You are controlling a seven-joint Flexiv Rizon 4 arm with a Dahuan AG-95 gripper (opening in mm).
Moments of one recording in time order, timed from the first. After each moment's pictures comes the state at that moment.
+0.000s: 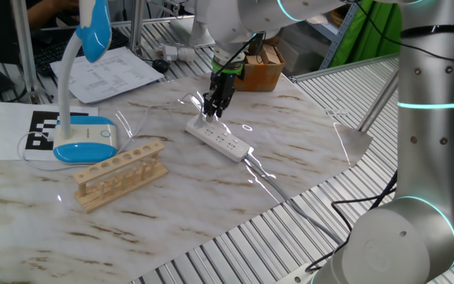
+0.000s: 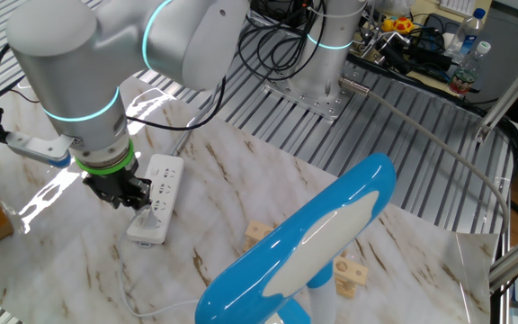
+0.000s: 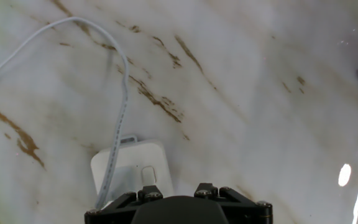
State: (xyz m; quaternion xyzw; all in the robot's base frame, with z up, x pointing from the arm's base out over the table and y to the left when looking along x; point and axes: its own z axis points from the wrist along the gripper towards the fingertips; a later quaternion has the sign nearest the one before) arm 0.633 -0.141 0.035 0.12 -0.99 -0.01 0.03
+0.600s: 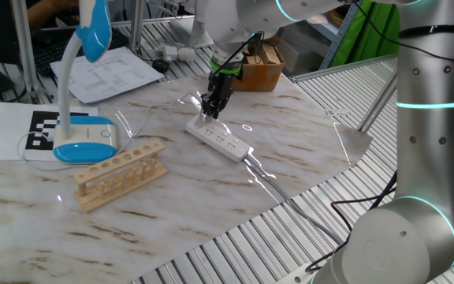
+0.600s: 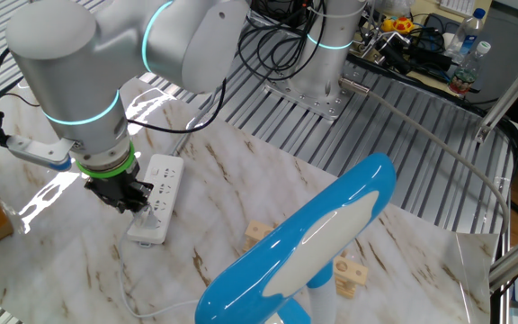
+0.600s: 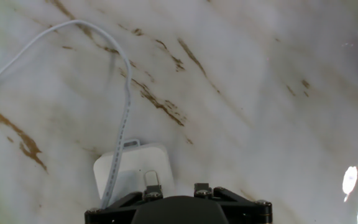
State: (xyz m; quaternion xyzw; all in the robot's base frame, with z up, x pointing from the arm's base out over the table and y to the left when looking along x) arm 0.637 -0.136 0.033 0.12 -0.99 -0.01 0.03
